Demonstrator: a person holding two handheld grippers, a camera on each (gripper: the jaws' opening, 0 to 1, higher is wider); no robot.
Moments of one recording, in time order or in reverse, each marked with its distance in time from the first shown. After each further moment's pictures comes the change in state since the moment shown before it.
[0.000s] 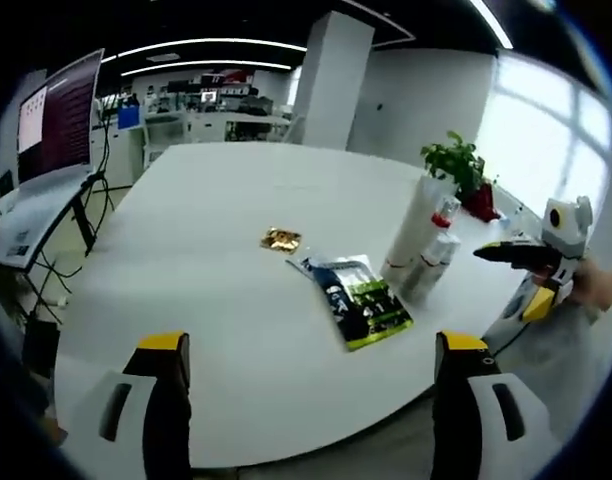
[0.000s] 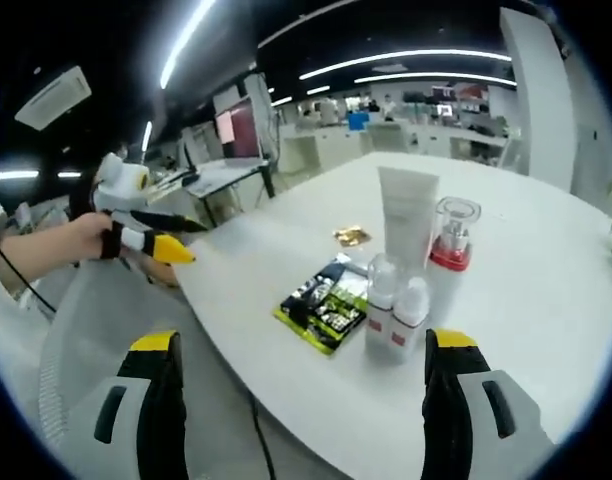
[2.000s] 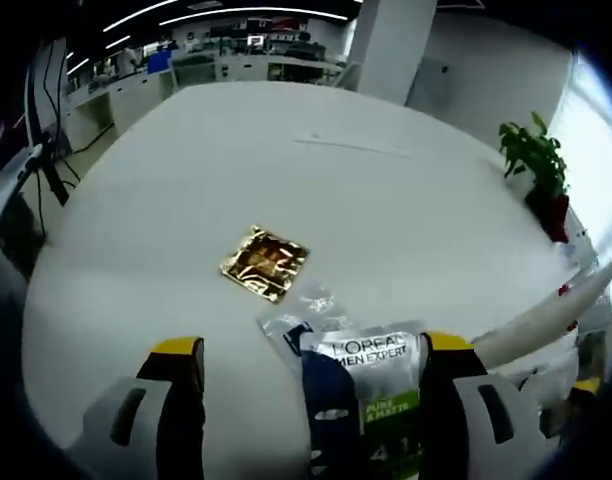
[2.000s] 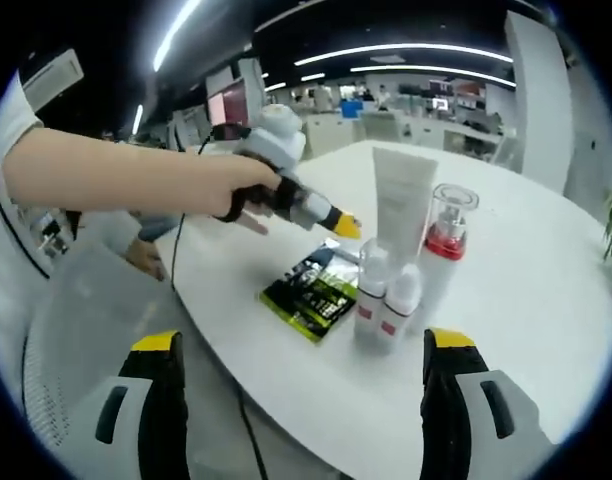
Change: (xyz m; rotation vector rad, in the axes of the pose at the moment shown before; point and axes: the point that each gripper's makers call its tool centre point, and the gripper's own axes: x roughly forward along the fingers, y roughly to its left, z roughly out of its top) left arm 0.207 -0.005 0.037 -0.168 0.258 0.225; right arm 0.005 -0.007 -0.012 -0.031 0.066 -0.059
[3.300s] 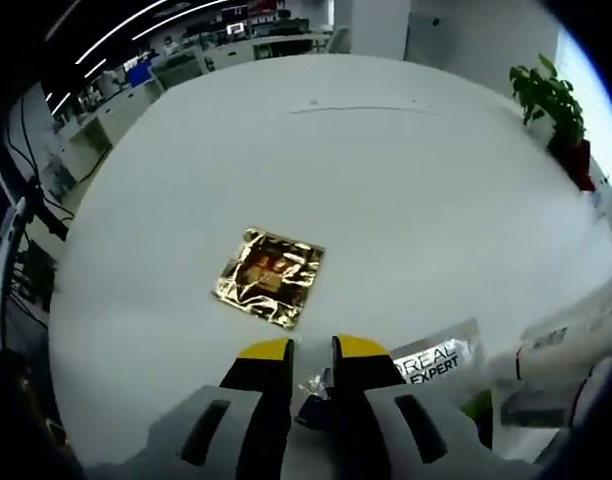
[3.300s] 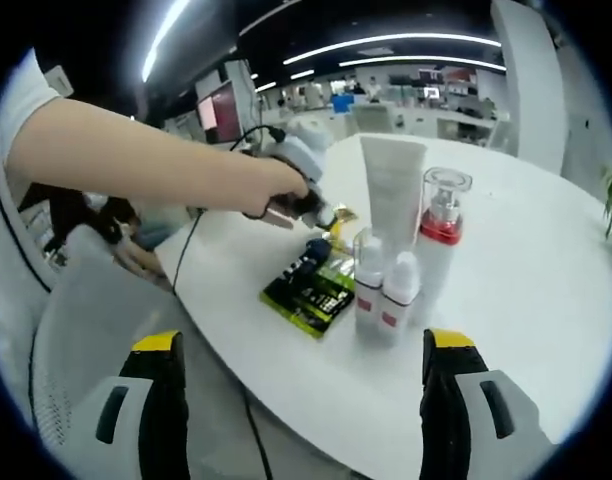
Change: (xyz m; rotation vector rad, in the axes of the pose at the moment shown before) left arm 0.025 0.010 -0.002 0.200 0.107 0.098; right arm 0.001 -0.002 -0.005 0.071 0.004 0.008
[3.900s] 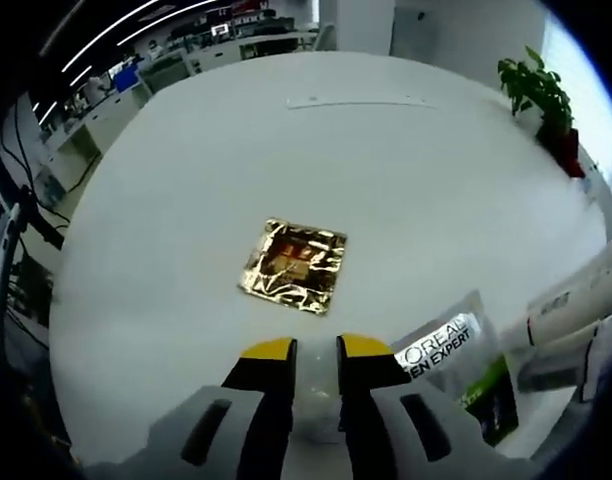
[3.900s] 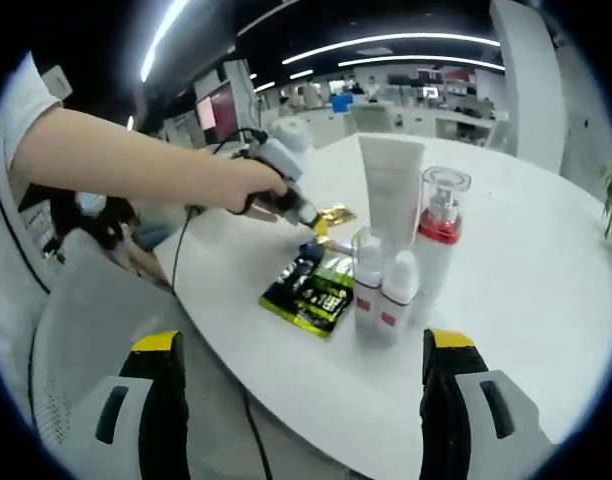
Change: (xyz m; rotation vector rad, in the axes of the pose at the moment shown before) left arm -0.007 0.018 -0.003 0.037 -0.014 -0.053; right arm 0.000 -0.001 0.000 -0.001 0.000 -0.005
